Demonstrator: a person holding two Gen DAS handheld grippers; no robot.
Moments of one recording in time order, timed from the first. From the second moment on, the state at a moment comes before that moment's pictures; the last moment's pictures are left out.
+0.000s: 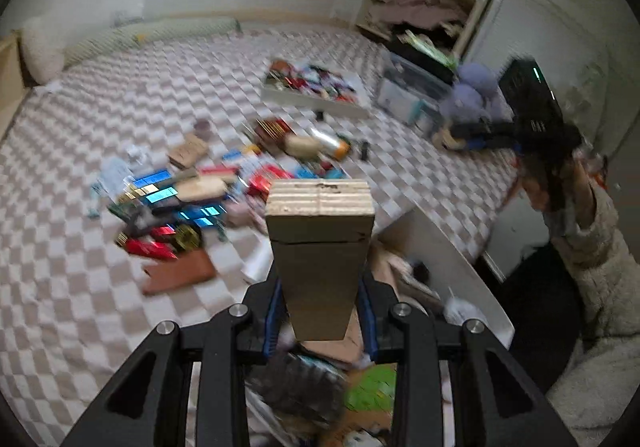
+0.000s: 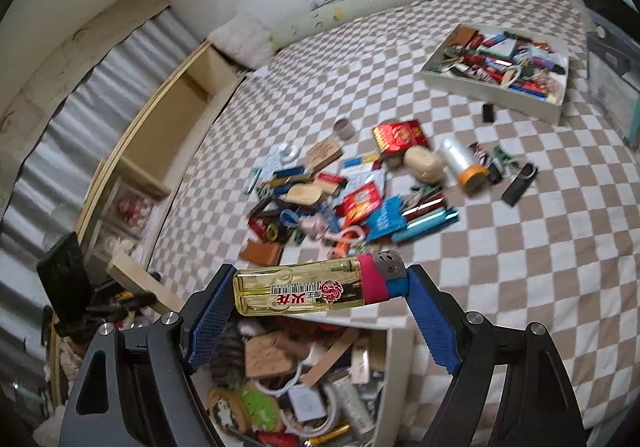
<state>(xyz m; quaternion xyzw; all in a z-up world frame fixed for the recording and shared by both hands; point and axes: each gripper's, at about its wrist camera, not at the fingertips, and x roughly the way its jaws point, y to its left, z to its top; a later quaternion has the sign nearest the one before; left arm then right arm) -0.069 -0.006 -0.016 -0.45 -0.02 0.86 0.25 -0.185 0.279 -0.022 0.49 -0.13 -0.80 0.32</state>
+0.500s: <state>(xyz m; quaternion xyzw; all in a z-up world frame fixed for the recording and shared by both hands) -0.023 0.099 -0.095 -0.54 0.15 0.75 0.35 -0.161 0.261 -0.039 0.53 -0.11 -0.77 0.35</state>
